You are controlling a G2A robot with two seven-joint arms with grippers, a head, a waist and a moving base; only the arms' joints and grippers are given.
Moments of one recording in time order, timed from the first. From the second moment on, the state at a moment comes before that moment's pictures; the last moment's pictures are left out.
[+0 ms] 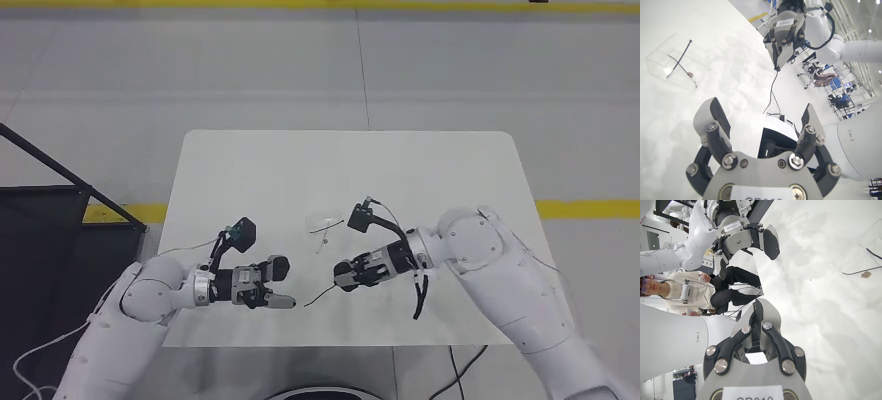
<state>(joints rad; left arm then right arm) 1.30 -0.99 -1.32 -1.65 0.04 -0.82 -1.00 -0.74 -1.10 0.87 -1.47 0.11 -0.42 1.36</state>
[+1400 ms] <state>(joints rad) 1.14 -0.94 -1.07 -1.56 0.03 -0.88 -0.94 -0.58 -1.18 0.70 -1.33 0.17 -0.41 1.37</state>
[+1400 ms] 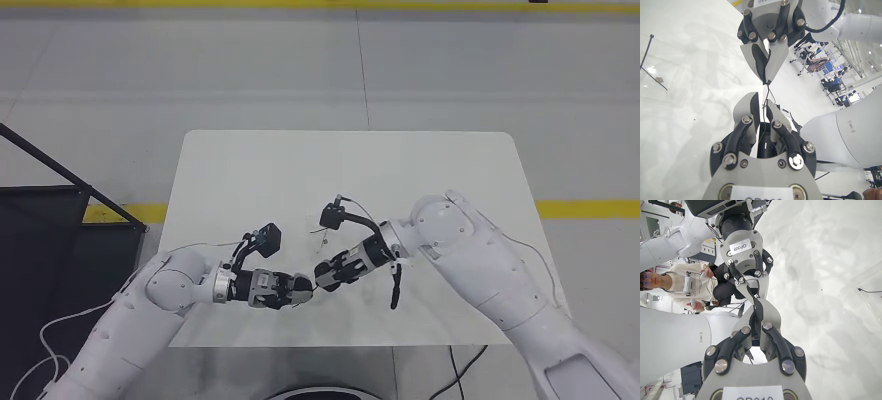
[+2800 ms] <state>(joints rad) 1.17 -0.95 -1.13 -1.53 -0.02 -0.85 -0.55 -0.82 -1.11 0.89 -1.50 0.08 -0.59 1.12</state>
